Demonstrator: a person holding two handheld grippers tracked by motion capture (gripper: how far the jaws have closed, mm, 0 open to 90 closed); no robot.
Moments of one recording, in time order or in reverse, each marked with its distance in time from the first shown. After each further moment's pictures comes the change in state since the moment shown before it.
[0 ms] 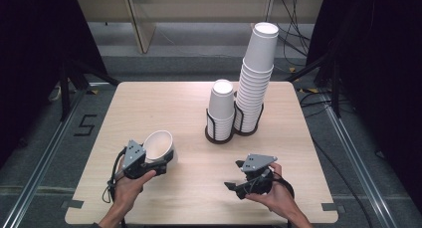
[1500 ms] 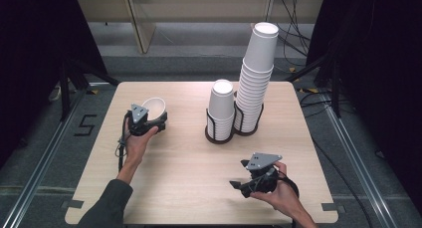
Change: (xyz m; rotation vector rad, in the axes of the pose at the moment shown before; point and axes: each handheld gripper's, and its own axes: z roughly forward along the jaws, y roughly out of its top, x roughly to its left) left arm 0.087 0.018 0.108 0.012 0.262 -0.018; right arm -0.010 -0.008 -0.005 0.019 -0.020 -0.005
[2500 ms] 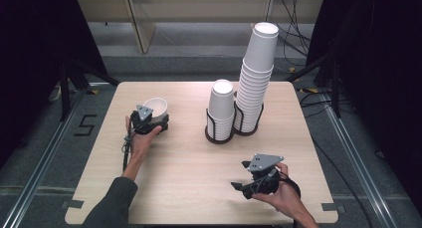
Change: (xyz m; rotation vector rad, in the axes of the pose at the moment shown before) left arm 0.004 -0.021 0.024 0.099 0.023 0.005; right arm 0.001 -0.002 -0.005 -0.002 0.007 -0.005
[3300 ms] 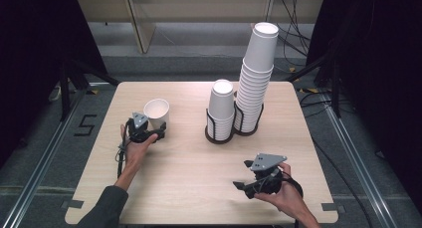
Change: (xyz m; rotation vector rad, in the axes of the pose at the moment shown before) left arm 0.000 -0.011 -0.031 0.045 -0.022 -0.011; right arm -0.003 -0.002 -0.006 -0.006 -0.010 0.021
